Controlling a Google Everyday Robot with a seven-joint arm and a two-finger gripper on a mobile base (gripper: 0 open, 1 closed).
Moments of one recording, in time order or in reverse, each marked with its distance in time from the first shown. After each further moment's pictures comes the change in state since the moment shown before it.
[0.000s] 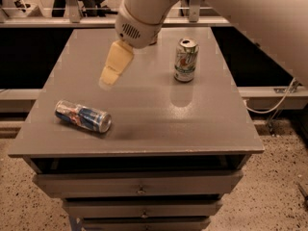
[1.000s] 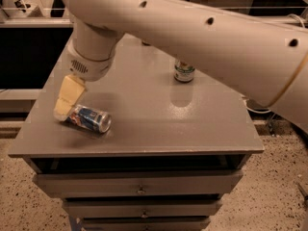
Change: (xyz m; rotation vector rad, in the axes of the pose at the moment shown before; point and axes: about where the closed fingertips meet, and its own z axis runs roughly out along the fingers) arm -0.047 0.077 0.090 -0.108 0.041 0.044
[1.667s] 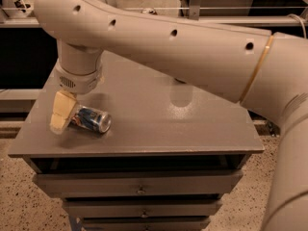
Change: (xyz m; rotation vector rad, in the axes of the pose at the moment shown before) arm 0.004 0.014 0.040 0.017 0.115 -0.011
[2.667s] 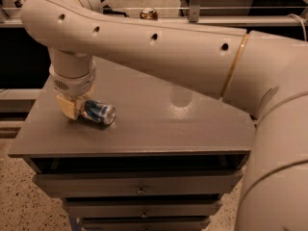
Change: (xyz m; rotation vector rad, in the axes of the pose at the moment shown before) arm -0.009 -0.002 0.016 0.040 0.046 0.003
